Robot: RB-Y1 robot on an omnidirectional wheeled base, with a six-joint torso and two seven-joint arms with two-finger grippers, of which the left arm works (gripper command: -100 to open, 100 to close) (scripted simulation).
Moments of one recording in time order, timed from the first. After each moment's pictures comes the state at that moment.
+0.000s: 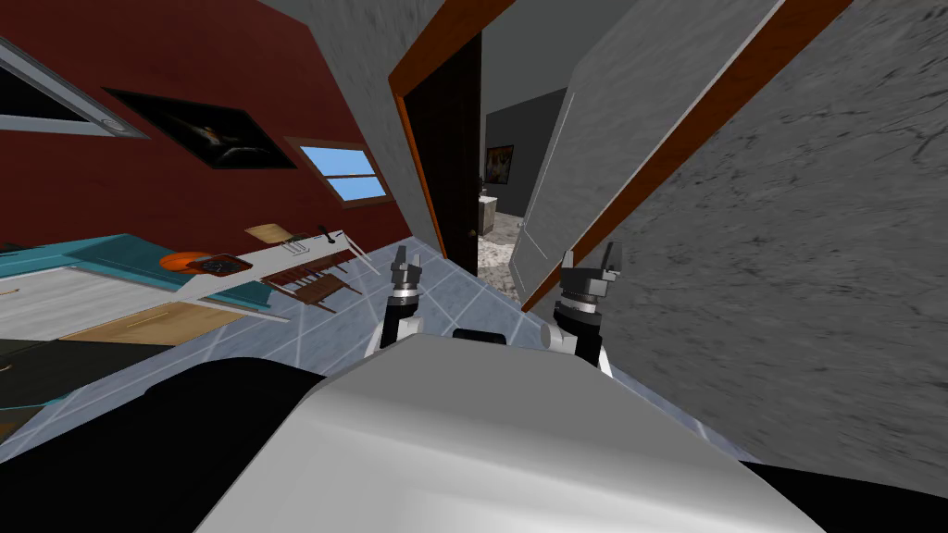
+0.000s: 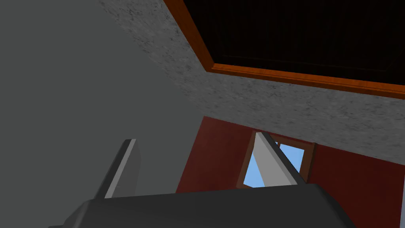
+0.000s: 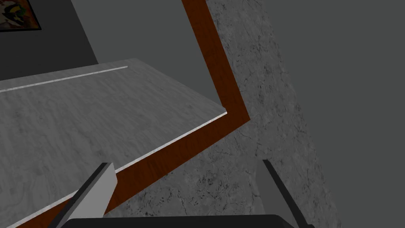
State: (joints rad) arm 0.55 0.03 0.03 -2.26 -0.06 -0.41 0.15
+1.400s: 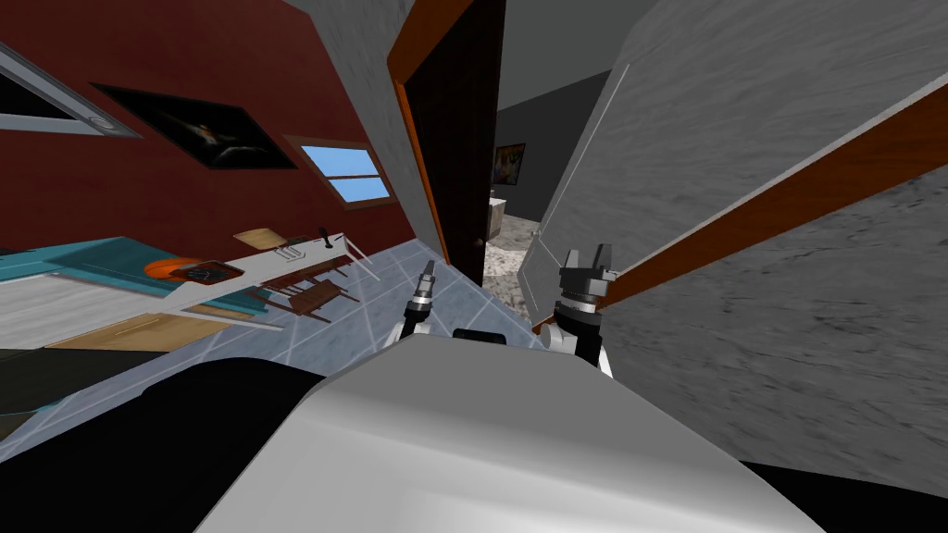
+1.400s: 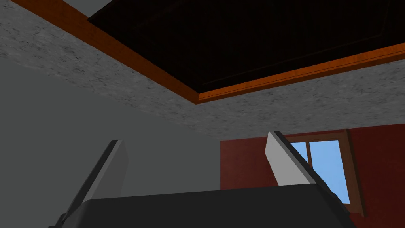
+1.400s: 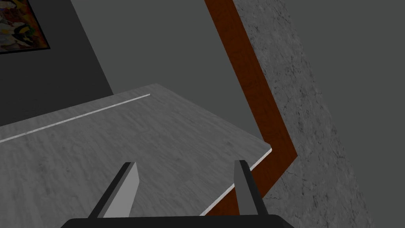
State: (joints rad) arm 0.53 0.08 -0.05 -2.04 -0.21 -0.52 -0.11
